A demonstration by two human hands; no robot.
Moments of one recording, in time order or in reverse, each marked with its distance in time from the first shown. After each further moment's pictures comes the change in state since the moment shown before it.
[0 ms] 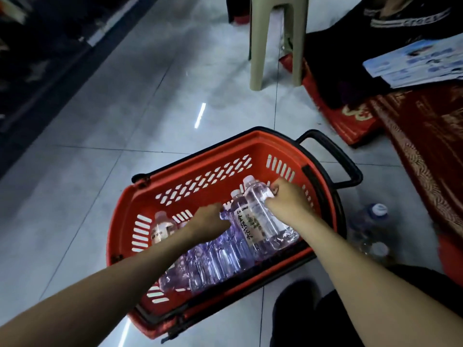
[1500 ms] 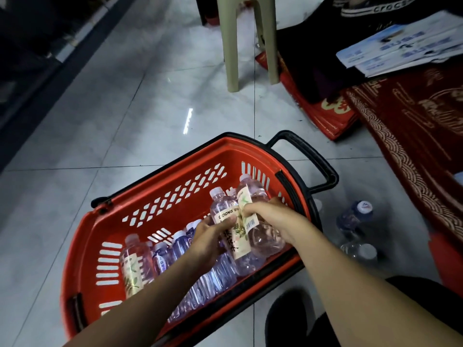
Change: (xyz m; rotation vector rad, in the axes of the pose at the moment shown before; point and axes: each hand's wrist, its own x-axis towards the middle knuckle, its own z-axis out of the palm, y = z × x) left_hand 0.039 0.032 0.062 -1.286 -0.039 -0.178; right_hand 0.038 0.044 -0.010 0.496 -0.364 0.270
